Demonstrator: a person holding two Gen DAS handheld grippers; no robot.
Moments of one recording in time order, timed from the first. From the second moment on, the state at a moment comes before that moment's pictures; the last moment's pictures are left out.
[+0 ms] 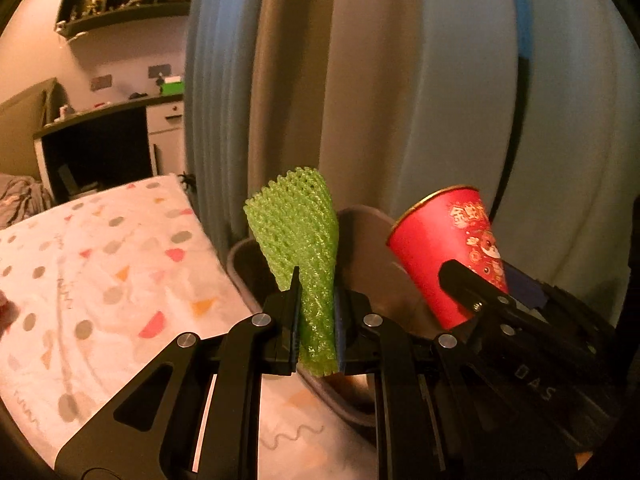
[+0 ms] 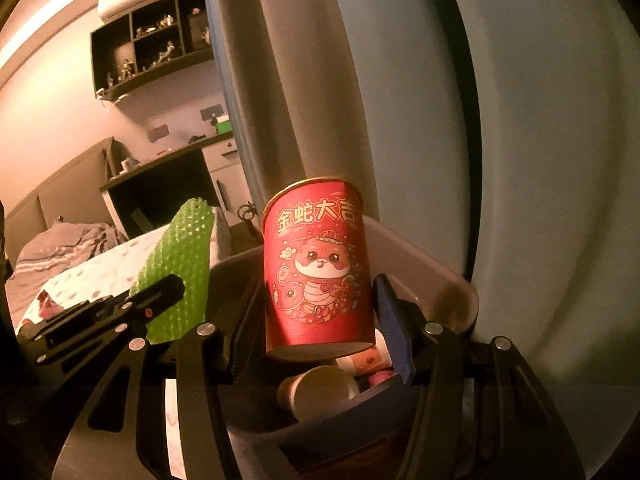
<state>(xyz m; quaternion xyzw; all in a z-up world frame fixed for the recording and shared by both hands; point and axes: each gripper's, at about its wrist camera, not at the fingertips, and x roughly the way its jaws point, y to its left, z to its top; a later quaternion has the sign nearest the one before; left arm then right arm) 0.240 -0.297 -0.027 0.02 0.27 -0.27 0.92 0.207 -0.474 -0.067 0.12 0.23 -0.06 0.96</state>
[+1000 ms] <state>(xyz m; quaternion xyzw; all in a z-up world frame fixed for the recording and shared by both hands) 0.266 -0.312 -0.057 0.01 0.32 -0.24 0.92 0.233 -0.502 -0.086 0.13 0.28 -0.09 0.95</state>
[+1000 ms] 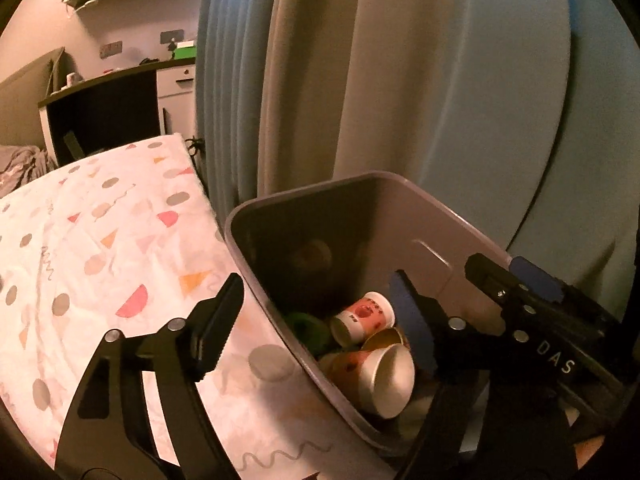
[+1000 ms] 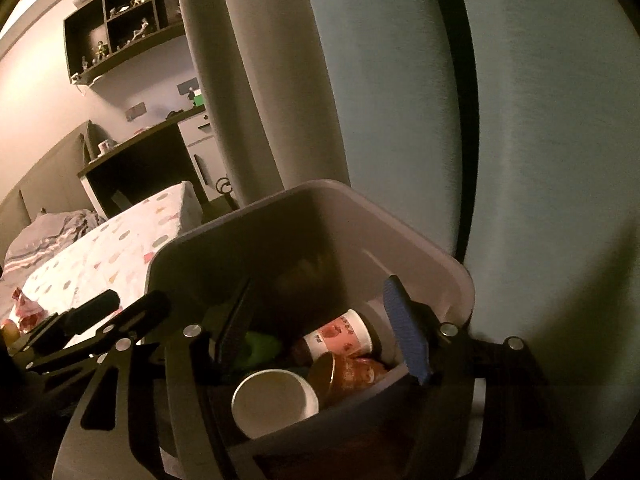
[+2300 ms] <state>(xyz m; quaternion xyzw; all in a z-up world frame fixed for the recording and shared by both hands) 0.190 -0.041 -0.033 -0.02 0.28 0.04 0.96 0.190 -0.330 -0.046 0.09 0.23 0.02 0.97</state>
